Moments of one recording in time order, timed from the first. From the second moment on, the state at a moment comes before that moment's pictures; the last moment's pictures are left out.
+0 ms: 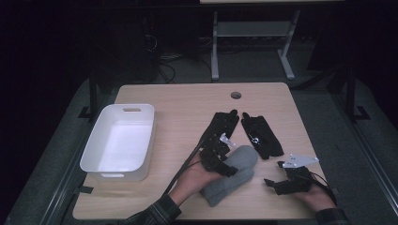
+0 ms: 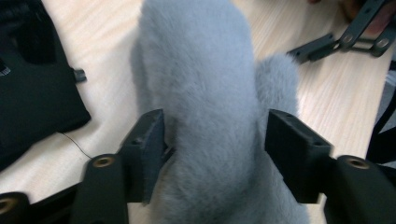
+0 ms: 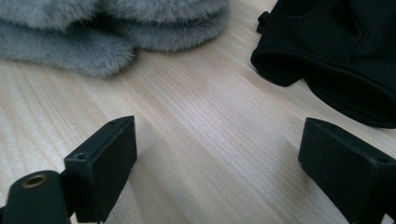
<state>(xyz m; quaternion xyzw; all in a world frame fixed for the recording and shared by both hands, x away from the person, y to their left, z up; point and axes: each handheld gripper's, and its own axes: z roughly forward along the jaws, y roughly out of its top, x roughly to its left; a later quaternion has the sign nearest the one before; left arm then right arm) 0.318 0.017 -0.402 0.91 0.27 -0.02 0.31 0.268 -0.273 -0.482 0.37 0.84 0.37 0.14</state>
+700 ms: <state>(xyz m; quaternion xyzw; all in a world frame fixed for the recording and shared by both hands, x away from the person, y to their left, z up) 0.304 0.098 -0.390 0.89 0.27 -0.01 0.36 0.268 -0.273 -0.482 0.37 0.84 0.37 0.14</state>
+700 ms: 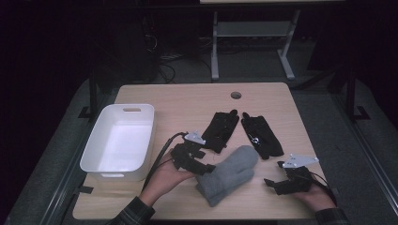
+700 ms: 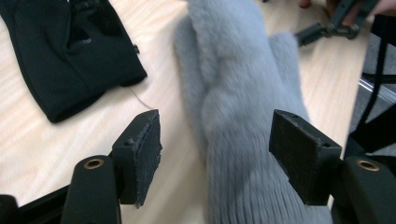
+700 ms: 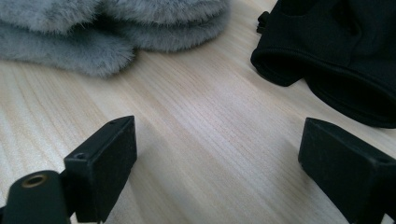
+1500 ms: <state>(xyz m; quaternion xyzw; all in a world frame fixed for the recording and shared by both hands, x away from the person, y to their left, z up) 0.256 0.089 -0.432 0.92 0.21 0.02 0.32 0.268 -0.273 -0.482 0.37 0.84 0.37 0.14</state>
